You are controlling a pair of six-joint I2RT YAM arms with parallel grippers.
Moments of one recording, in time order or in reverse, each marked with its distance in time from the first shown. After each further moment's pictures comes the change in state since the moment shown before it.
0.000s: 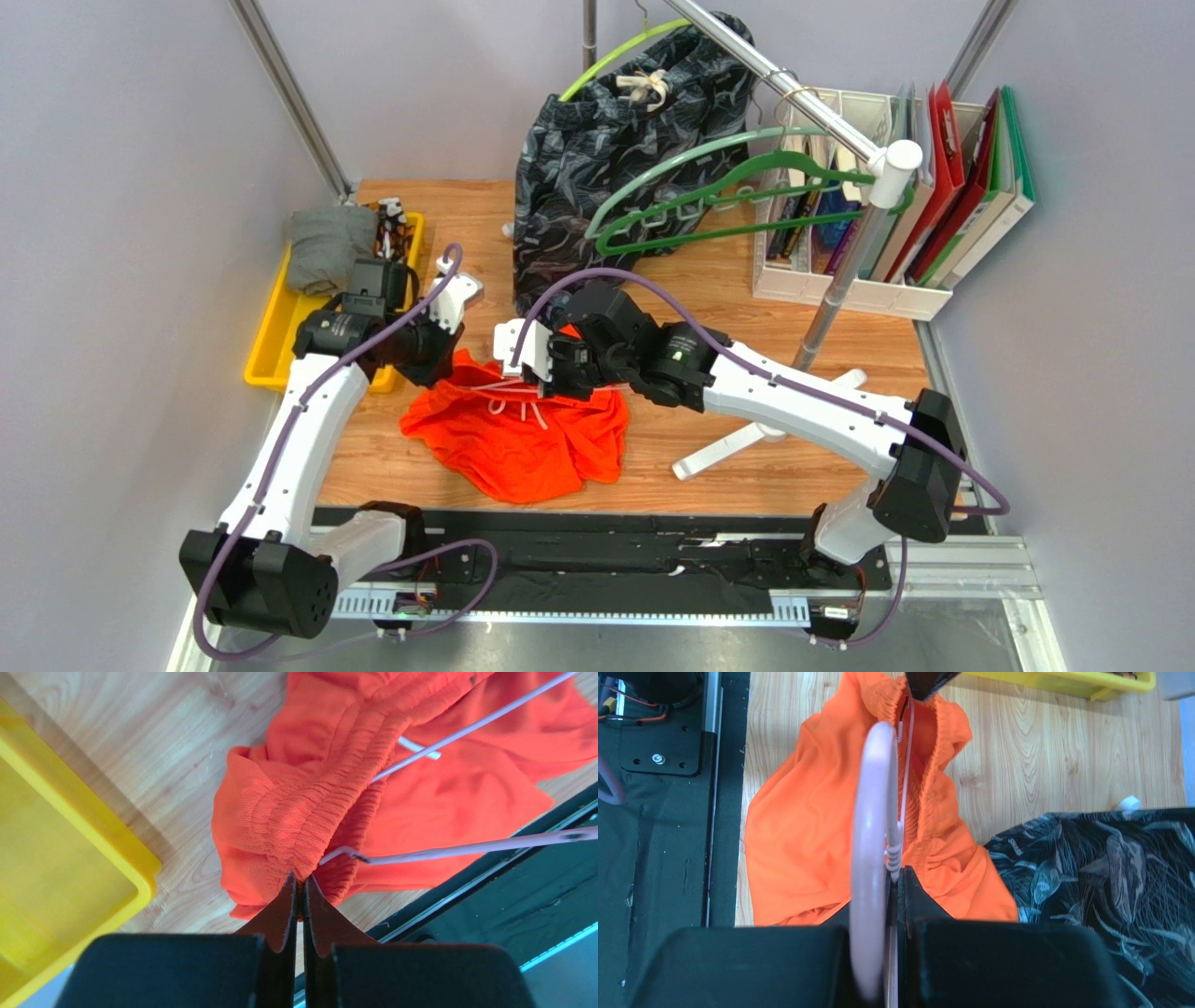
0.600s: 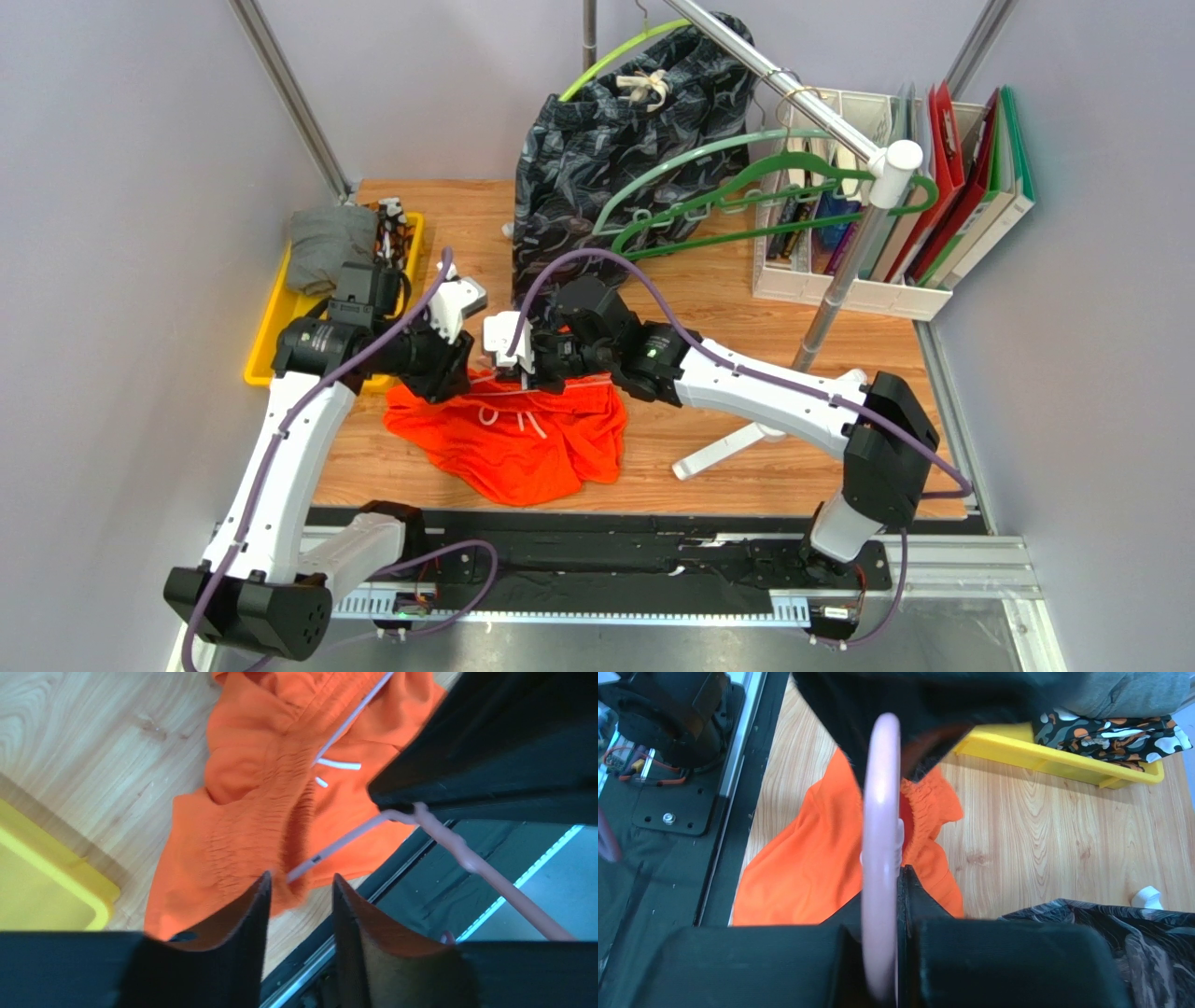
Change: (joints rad) left arm -0.045 -0.065 0.112 -0.156 0.174 0.013; right arm -0.039 0.111 -0.030 0.288 -0.206 0.012
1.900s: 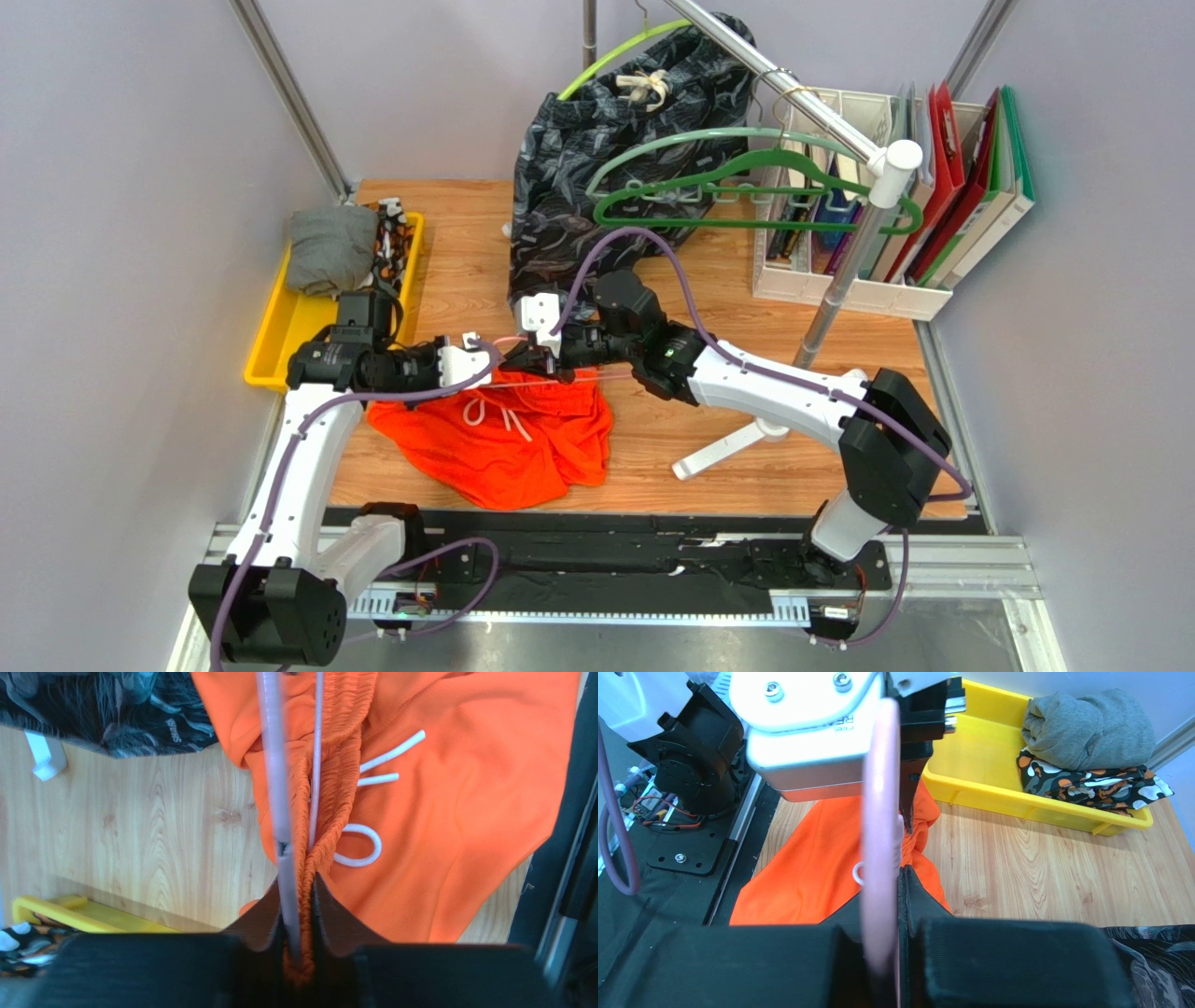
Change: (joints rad) left arm 0.137 -0.044 -0.246 0.119 0.179 0.935; right arm -0.094 -0.029 -0.182 0.390 -0.206 0.136
